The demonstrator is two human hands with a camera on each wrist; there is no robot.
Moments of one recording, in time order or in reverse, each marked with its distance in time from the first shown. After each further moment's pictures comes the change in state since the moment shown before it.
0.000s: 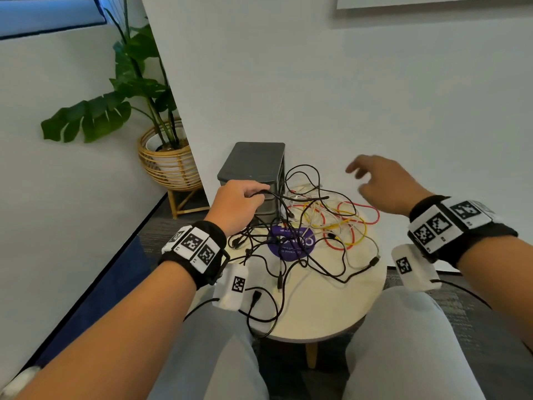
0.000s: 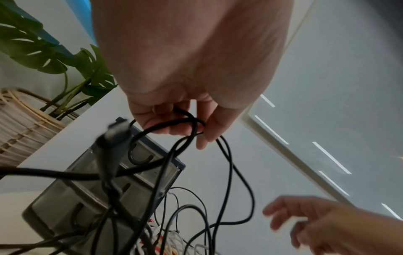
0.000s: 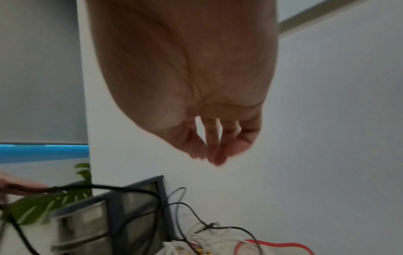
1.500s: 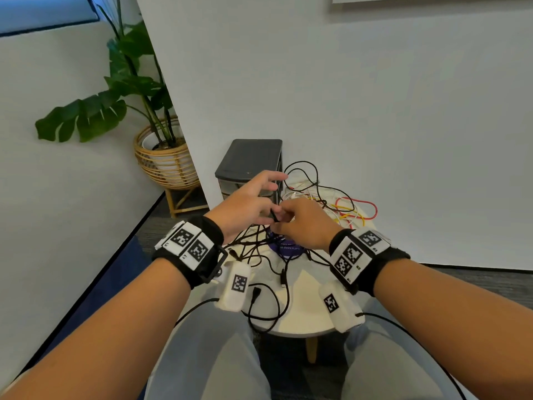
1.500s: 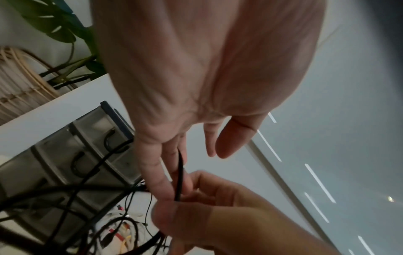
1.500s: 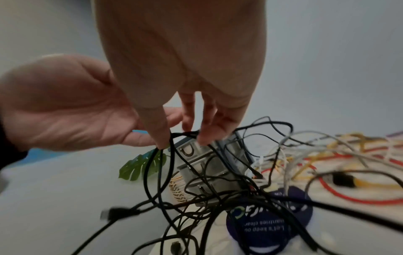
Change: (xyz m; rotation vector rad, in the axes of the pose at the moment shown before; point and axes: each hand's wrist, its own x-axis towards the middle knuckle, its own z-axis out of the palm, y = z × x) left_hand -0.013 0.020 -0.004 -0.362 -0.407 -0.087; right_hand -0.022 -0.084 0.103 0.315 -0.187 -0.108
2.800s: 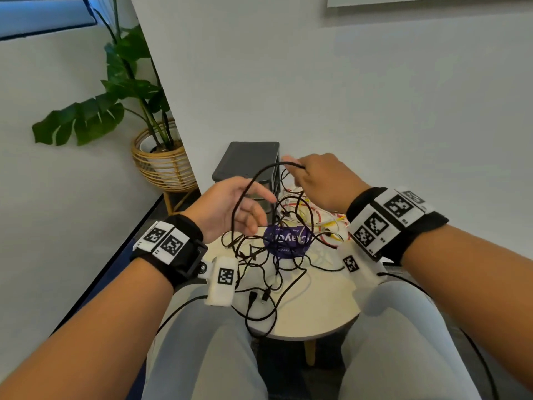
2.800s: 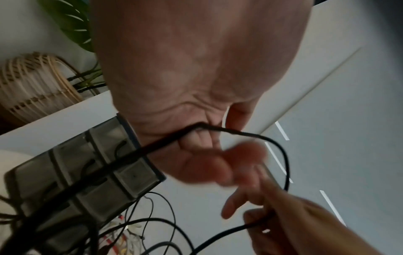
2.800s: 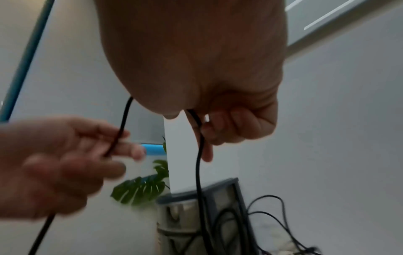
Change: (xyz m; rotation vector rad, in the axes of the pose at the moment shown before) left_hand -0.008 -0.001 -0.027 -0.290 -0.083 -0.126; right_hand 0.007 -0.034 -0.078 -0.305 0.152 -0.066
